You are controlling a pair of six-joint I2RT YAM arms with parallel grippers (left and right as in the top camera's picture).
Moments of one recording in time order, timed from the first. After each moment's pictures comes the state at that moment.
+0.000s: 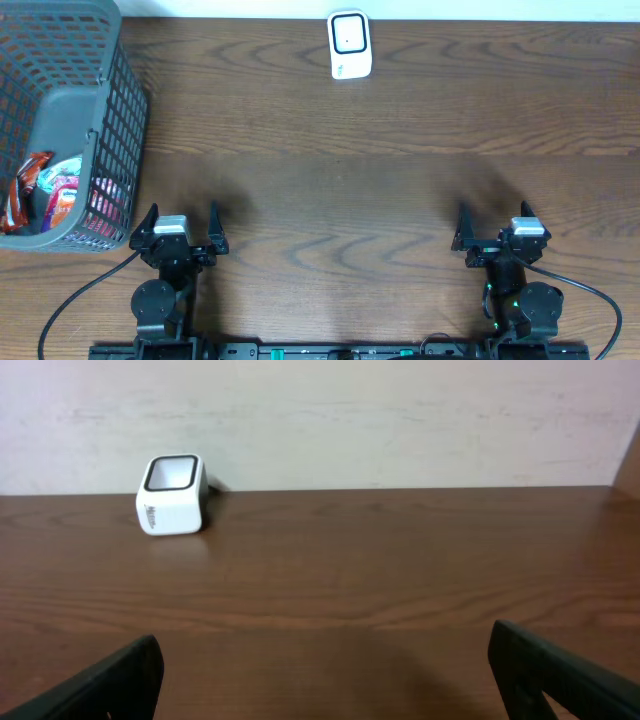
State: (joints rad) left arm 0.03 0.01 0.01 -0.11 0.00 -0.01; right arm -0.01 0.01 0.01 -0.07 -0.03 0.02
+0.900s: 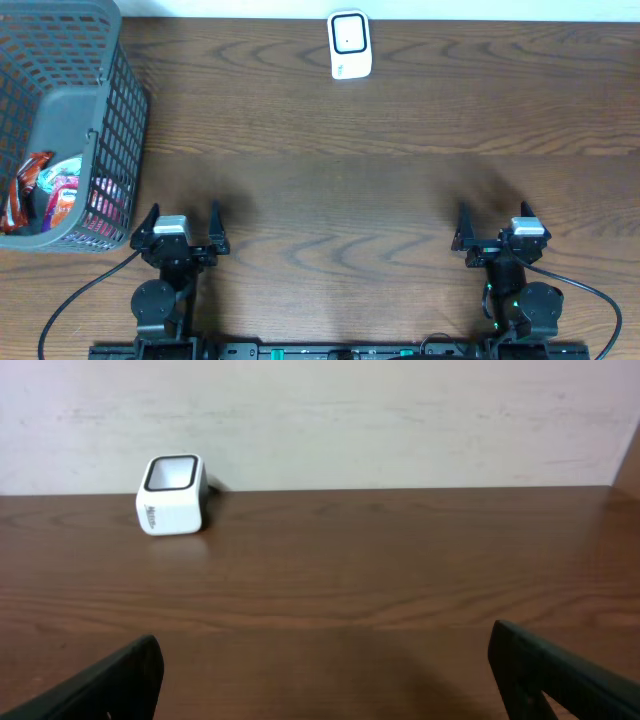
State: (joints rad) left arm 0.03 0.01 0.01 -0.11 0.02 -0.04; right arm -0.01 0.01 0.01 -0.07 -0.03 0.02
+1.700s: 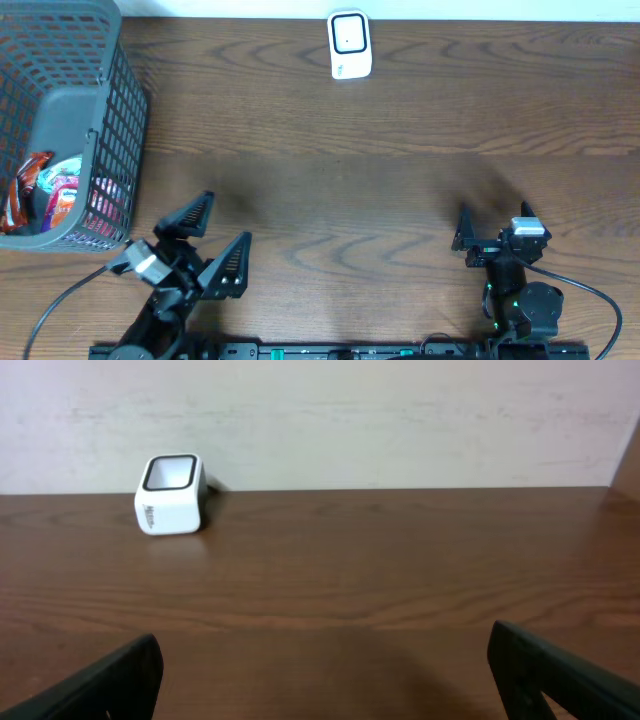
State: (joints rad) left arm 0.03 0.03 0.12 0.49 0.60 -0.79; right arm -0.01 0.01 0.01 -0.07 -0.03 0.02
